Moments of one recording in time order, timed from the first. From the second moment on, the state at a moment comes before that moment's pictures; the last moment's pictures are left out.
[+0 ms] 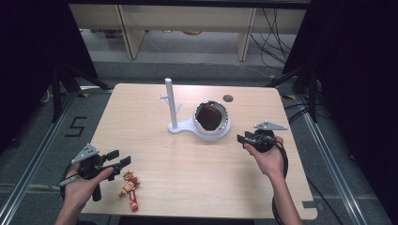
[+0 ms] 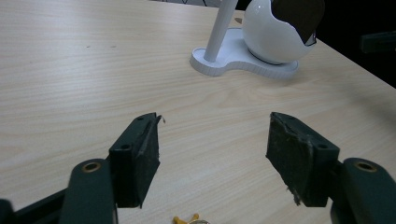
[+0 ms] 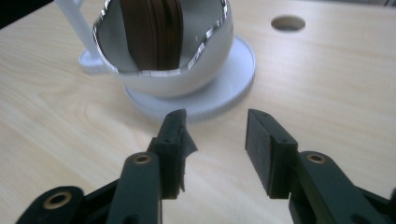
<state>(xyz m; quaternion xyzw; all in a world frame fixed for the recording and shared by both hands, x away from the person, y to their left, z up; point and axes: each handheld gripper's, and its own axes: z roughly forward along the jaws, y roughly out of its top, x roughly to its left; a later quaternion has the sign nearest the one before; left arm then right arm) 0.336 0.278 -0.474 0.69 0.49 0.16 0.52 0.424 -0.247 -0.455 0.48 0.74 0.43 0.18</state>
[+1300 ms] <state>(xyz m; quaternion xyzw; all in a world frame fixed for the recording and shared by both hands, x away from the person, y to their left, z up) 0.325 0.264 -0.479 0.77 0.53 0.06 0.35 0.404 -0.257 -0.468 0.56 0.74 0.36 0.10</state>
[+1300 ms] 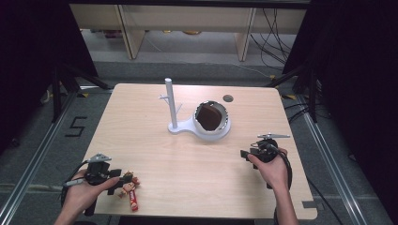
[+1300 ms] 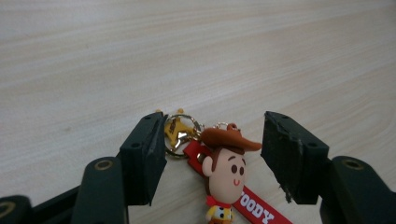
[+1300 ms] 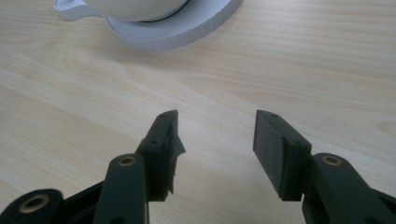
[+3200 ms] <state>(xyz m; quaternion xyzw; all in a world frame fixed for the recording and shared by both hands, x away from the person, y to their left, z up) 0.311 0.250 -0.470 0.76 0.43 0.18 0.45 0.404 -0.252 -0.479 0.55 0.76 0.34 0.08</state>
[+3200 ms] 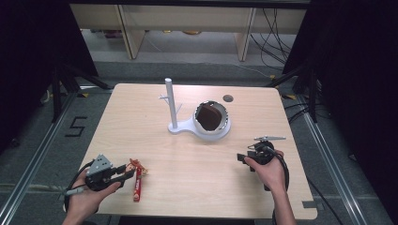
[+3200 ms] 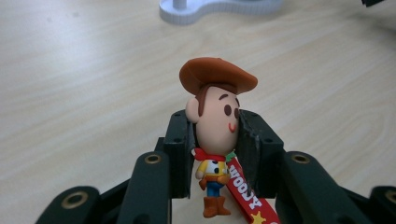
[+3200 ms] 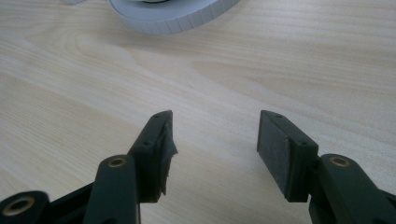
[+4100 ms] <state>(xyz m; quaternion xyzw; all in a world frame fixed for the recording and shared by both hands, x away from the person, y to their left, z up) 0.333 0.234 -0.443 0.66 0.38 0.31 0.57 0.402 -0.250 -0.482 0.55 0.75 0.35 0.10</state>
